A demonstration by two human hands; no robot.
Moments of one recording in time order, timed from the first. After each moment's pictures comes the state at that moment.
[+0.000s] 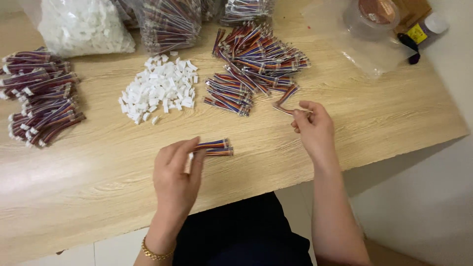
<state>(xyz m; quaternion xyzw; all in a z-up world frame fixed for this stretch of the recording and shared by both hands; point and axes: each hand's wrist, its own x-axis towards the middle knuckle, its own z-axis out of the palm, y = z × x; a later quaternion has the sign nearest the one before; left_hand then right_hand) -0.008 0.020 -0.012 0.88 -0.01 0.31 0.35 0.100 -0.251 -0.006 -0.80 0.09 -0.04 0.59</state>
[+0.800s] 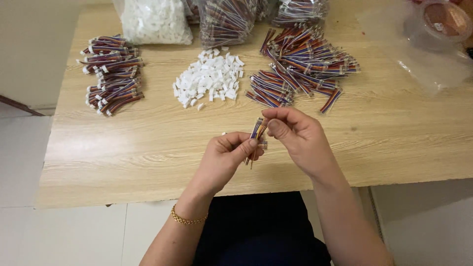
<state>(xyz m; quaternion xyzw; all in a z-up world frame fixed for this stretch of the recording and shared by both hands) -0.010 0.001 0.015 0.61 0.06 0.01 0.79 0.062 -0.158 0.031 -0.69 -0.18 0.11 0.69</state>
